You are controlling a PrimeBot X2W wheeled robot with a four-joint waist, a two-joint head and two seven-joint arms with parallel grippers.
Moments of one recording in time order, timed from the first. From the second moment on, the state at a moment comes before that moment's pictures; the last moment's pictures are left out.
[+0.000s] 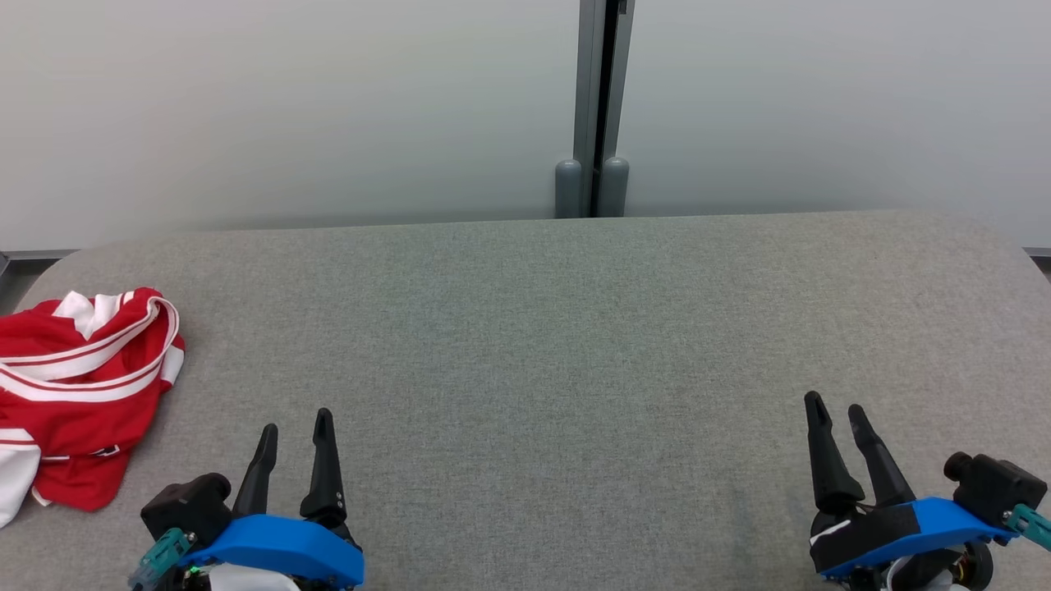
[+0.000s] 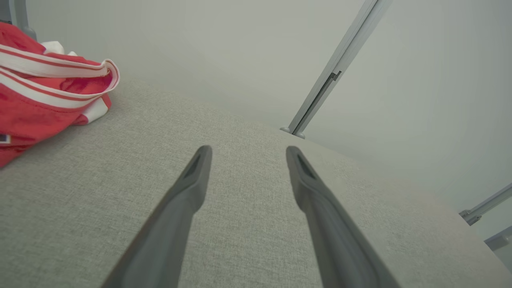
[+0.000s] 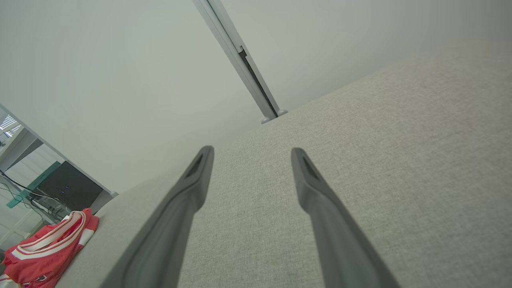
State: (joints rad) left arm -0.04 0.14 -0.20 0.25 -0.62 0.04 -0.14; right arm -0.06 -0.04 -0.02 0.26 0.58 0.13 -0.12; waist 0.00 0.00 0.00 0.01
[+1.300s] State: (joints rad) left arm 0.00 0.18 -0.27 0.25 -0.37 0.12 -0.20; right arm -0.06 -0.04 -0.01 0.26 0.23 0.13 -0.16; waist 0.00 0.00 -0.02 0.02
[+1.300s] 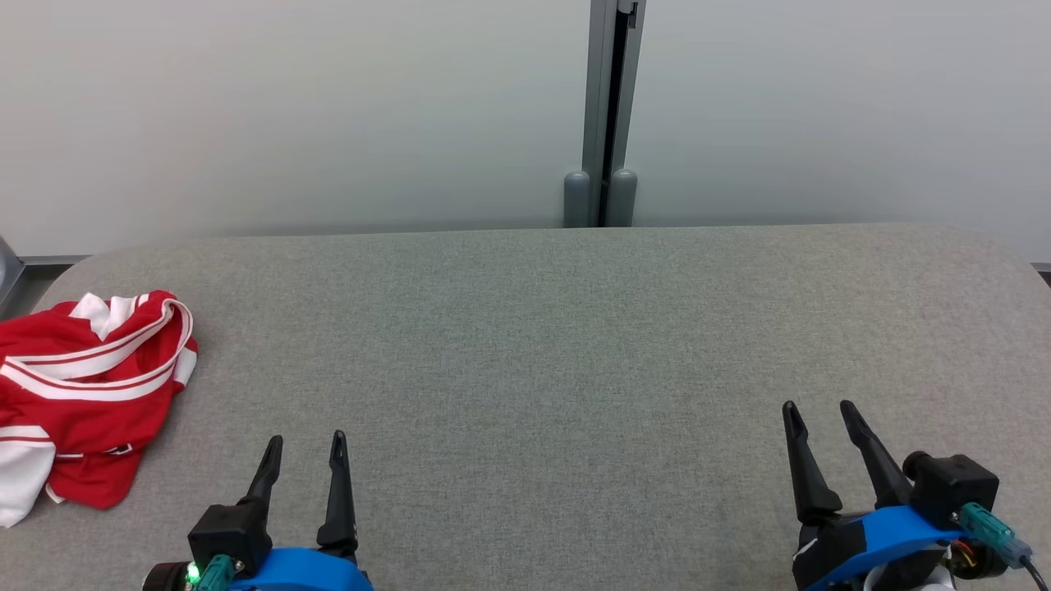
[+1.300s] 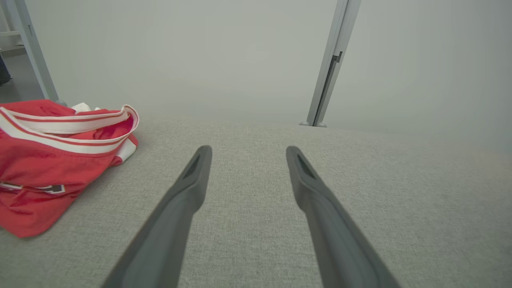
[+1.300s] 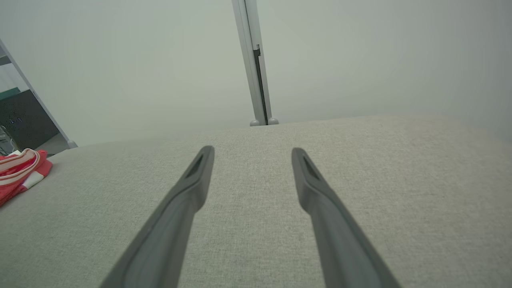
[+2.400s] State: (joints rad) left arm 0.01 0.19 -0.28 0.24 -0.34 0.13 -0.25; right arm -0.06 -0.05 -0.01 0.29 0.13 0.13 -0.20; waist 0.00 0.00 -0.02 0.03
